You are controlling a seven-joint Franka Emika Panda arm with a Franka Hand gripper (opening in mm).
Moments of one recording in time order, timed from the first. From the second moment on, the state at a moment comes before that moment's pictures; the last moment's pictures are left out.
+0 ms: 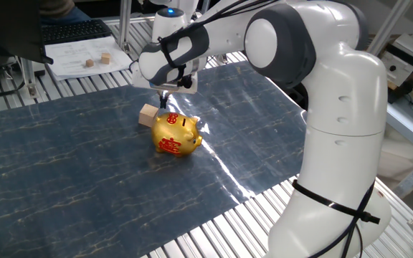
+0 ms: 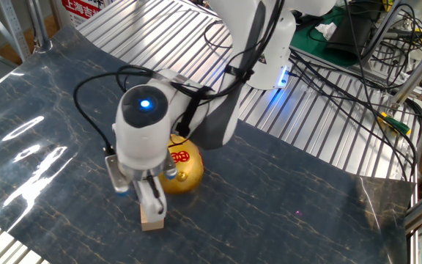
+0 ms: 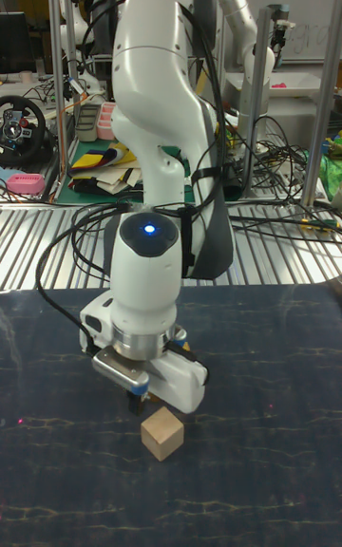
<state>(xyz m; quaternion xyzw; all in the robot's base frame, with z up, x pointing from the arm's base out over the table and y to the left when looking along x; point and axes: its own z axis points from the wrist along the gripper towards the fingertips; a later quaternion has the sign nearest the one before) 0.622 -0.036 0.119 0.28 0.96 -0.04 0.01</state>
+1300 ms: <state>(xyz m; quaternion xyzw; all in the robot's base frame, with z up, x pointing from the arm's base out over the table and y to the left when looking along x) 0.637 -0.047 0.096 0.51 0.86 0.00 0.01</state>
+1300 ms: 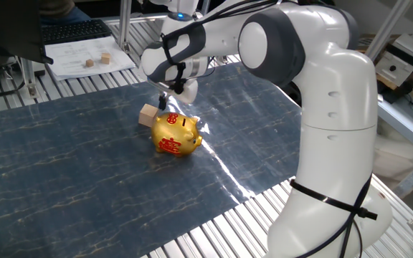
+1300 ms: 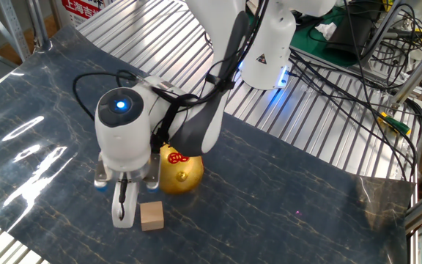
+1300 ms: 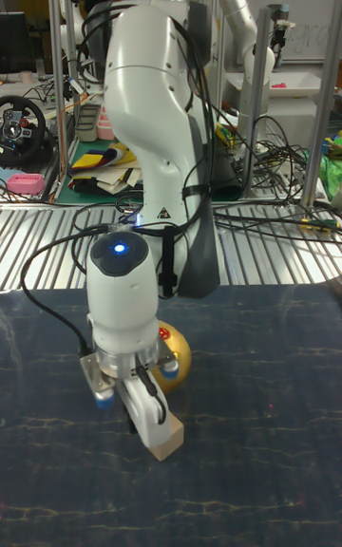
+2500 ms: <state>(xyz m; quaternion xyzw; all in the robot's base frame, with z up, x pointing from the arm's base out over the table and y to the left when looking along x) 0.610 0.031 0.097 0.56 0.83 0.01 0.02</state>
